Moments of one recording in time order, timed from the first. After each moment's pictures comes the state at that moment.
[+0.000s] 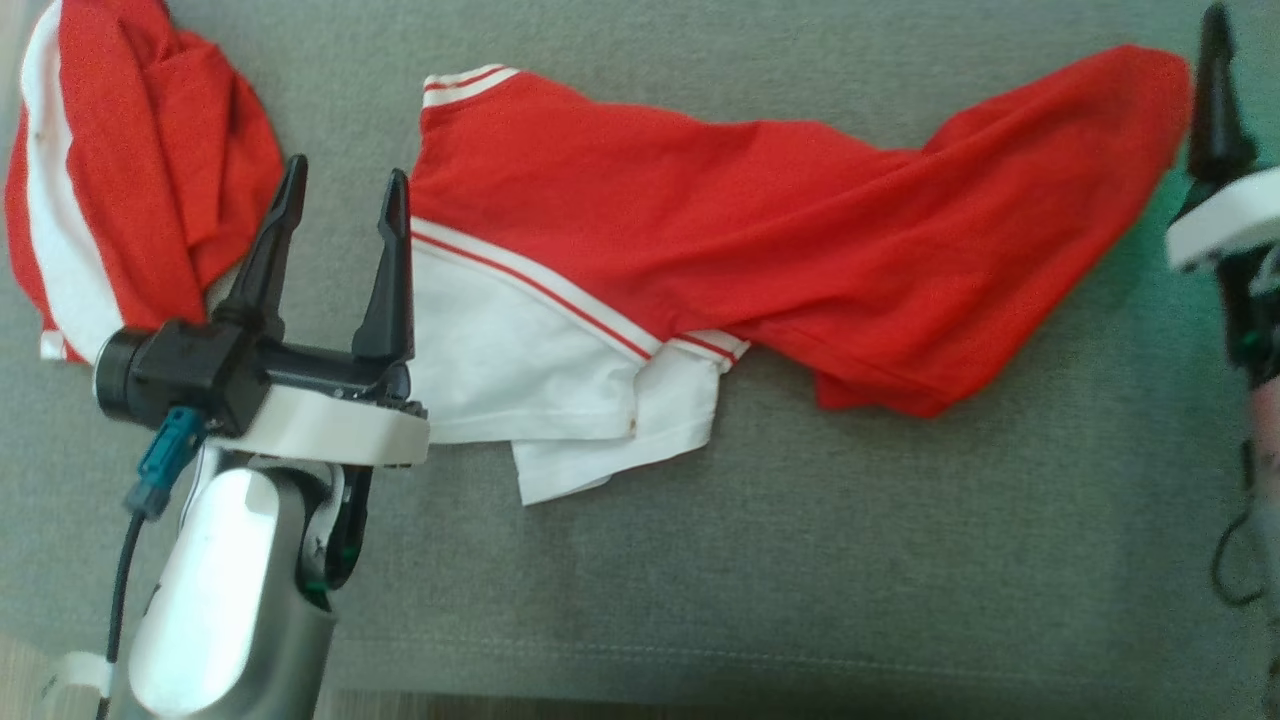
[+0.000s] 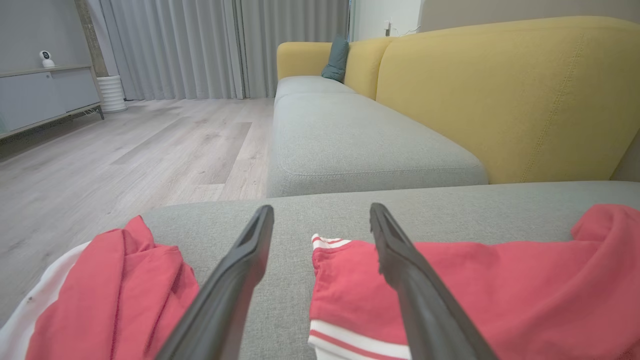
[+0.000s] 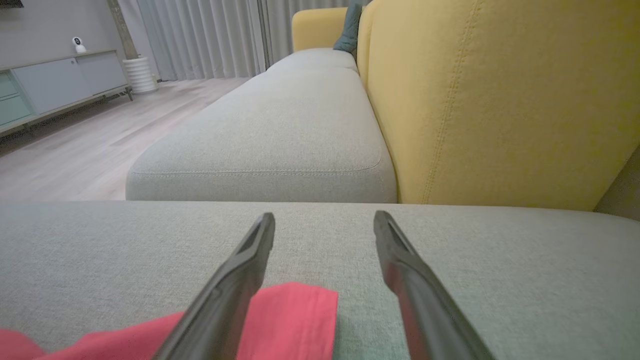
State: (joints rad) left arm -0.32 0.16 -0.24 0.06 -0.19 0.03 -0.26; right arm -0.70 -0.32 0.00 0.59 0.26 0.13 -0.10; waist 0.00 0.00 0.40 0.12
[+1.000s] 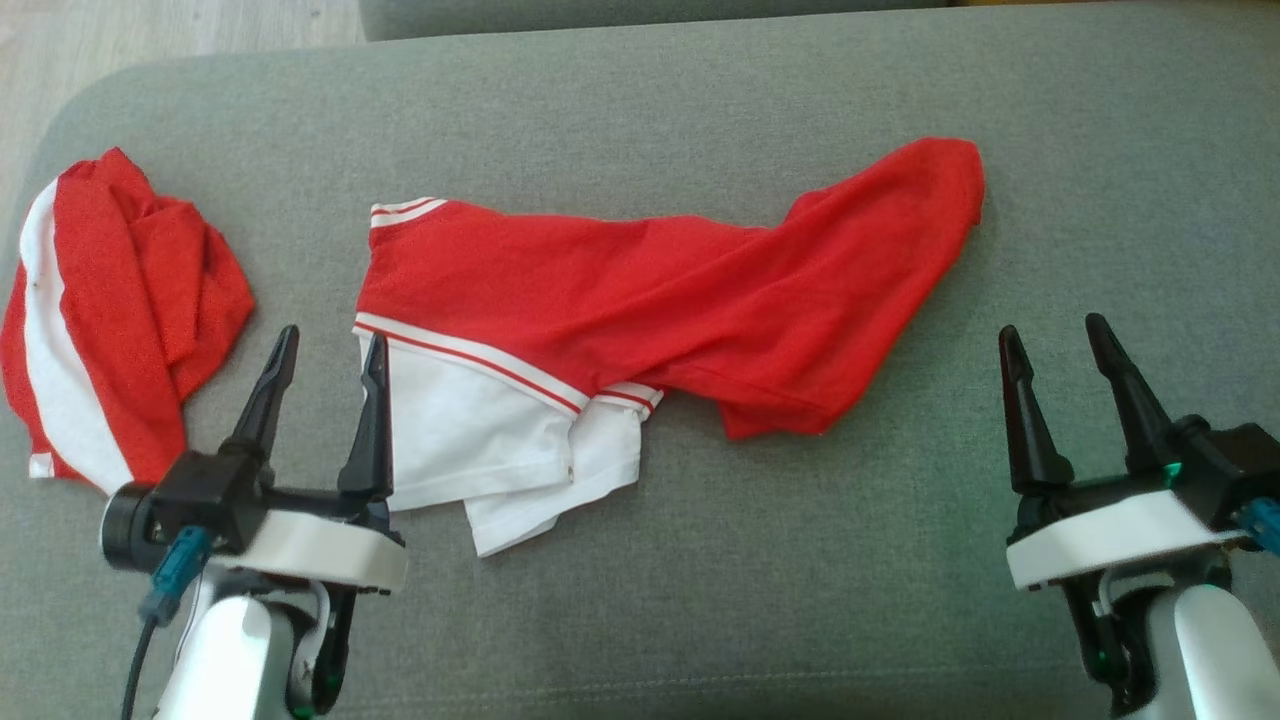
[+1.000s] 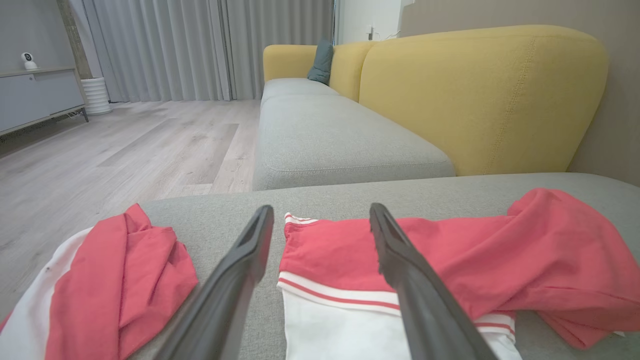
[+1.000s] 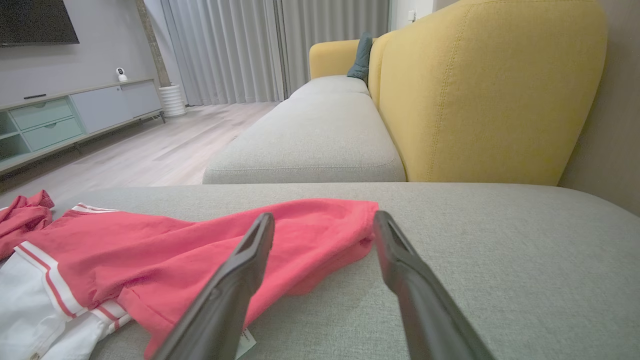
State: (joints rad) left arm -0.10 0.16 -0.18 0.10 -0.18 0.03 -0.26; right arm -0.04 -0.10 0.03 0.00 0.16 0.13 -0.05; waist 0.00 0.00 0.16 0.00
